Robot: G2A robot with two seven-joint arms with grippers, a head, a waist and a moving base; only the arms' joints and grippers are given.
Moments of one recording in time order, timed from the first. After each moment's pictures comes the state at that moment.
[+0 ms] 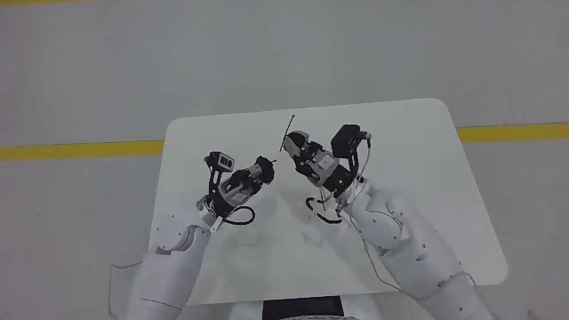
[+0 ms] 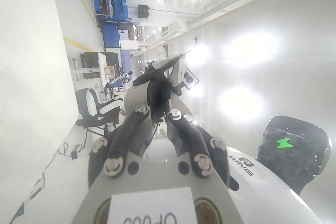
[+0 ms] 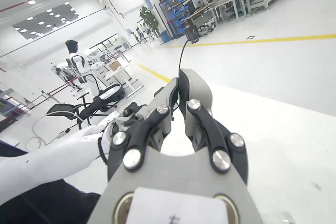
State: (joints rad) left arm 1.57 -1.30 -1.37 -1.55 -0.63 -0.34 -0.93; right arm -1.44 -1.25 1.04 -1.82 -0.80 -0.33 0.06
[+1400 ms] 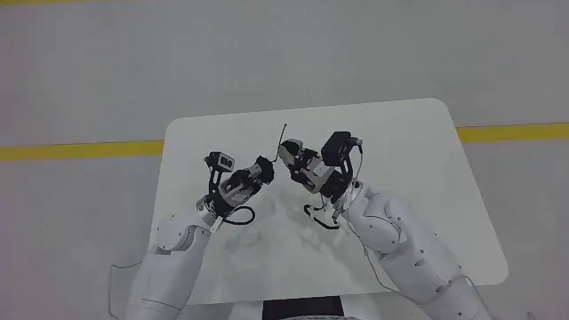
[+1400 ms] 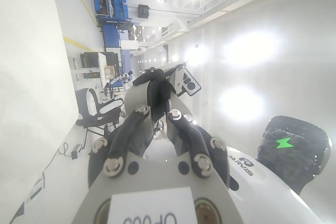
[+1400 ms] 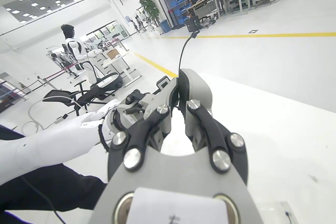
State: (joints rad) left arm 1.57 -1.30 -1.37 -1.55 -0.63 -0.34 -0.93; right arm -1.46 -1.25 1.03 -1.84 -0.86 -0.33 0.09
